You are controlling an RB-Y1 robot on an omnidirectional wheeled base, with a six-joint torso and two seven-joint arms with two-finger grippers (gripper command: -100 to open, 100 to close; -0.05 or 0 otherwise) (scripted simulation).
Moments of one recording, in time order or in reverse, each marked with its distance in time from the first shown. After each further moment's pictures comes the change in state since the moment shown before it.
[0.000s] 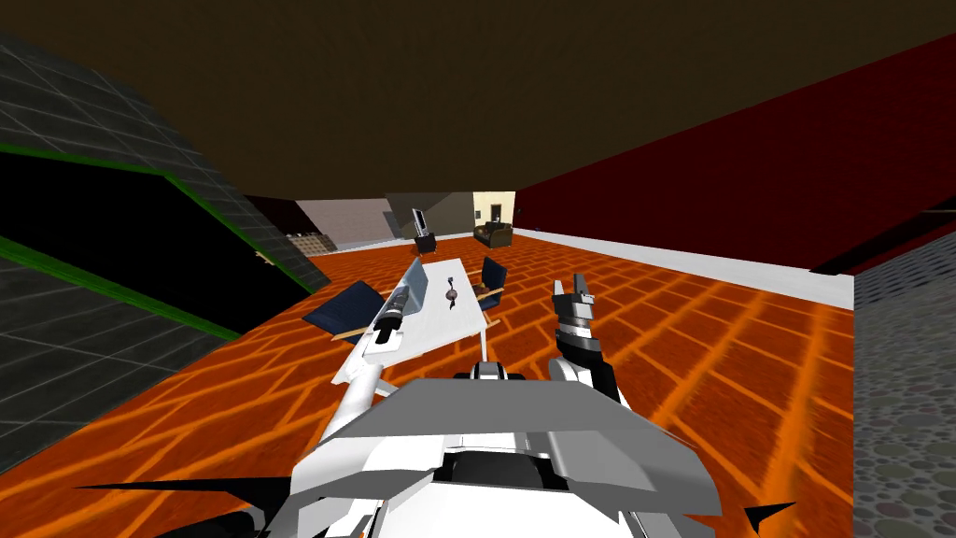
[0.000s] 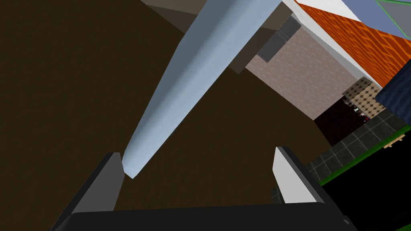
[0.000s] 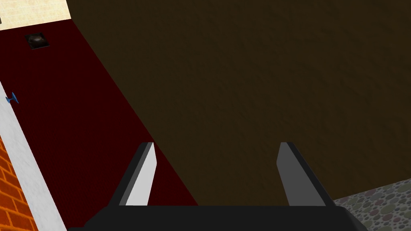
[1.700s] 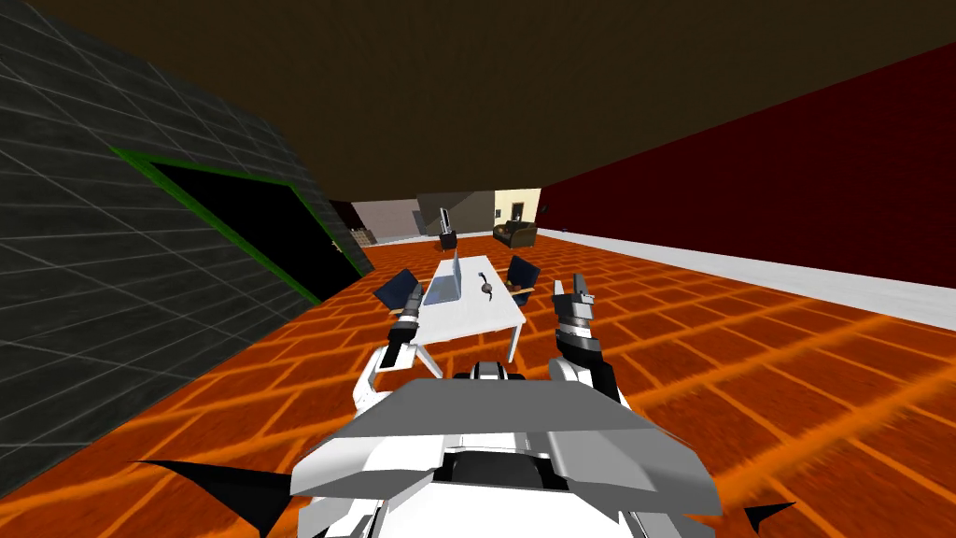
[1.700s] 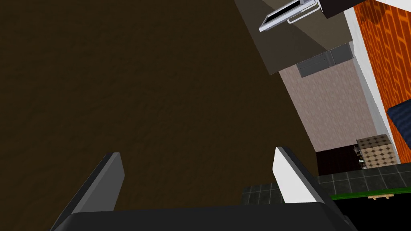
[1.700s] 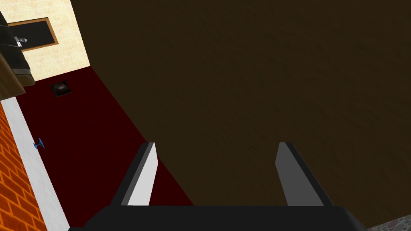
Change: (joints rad) left arm 0.222 -0.136 -0.209 -0.341 0.151 -0.214 0.152; right arm 0.000 0.000 0.000 0.000 0.000 0.000 0.000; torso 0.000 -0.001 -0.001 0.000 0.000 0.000
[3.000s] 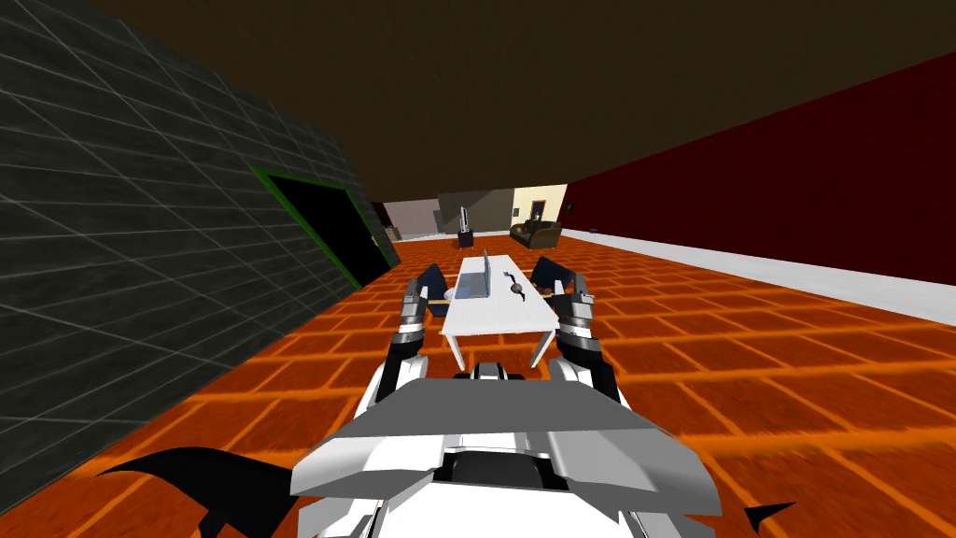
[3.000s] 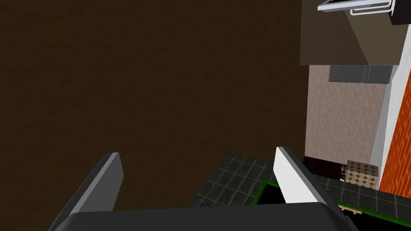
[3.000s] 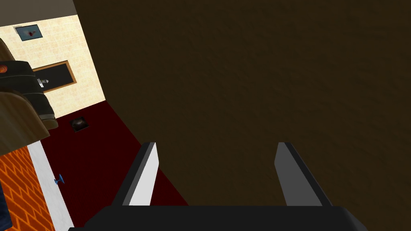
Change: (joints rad) left arm 0.185 -0.129 -0.176 -0.266 0.126 -0.172 0.125; right arm 0.000 0.000 0.000 0.000 0.000 0.000 0.000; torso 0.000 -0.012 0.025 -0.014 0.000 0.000
